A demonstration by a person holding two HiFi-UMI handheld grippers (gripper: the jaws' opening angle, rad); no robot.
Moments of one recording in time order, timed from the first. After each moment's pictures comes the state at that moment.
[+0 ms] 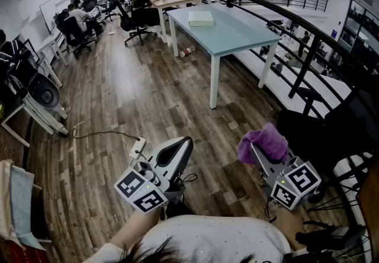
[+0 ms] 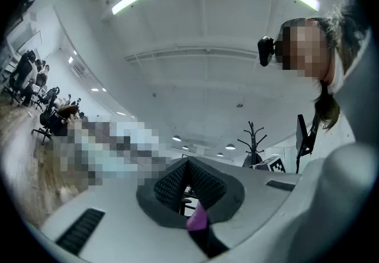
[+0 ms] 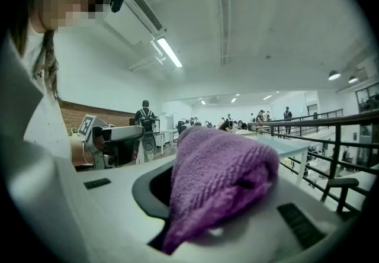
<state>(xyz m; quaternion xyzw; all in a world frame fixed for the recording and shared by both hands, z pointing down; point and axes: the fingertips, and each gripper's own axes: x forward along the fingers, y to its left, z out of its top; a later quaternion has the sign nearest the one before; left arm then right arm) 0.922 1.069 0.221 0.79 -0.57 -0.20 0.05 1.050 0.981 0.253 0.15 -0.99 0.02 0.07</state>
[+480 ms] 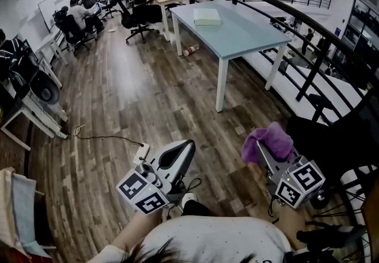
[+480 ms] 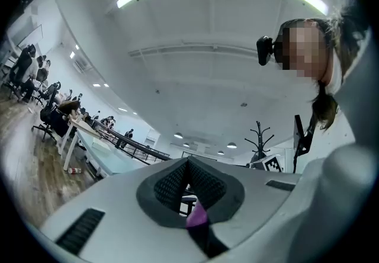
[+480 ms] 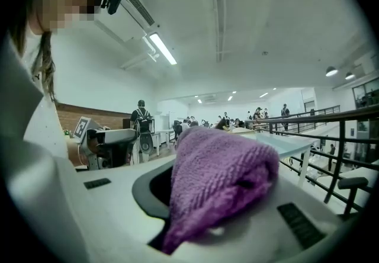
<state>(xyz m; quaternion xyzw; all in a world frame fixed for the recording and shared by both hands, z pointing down) 0.837 1.001 0.232 0.80 -0.57 -0.19 0.07 0.970 0.900 0.258 0.17 -0.98 0.04 0.07</state>
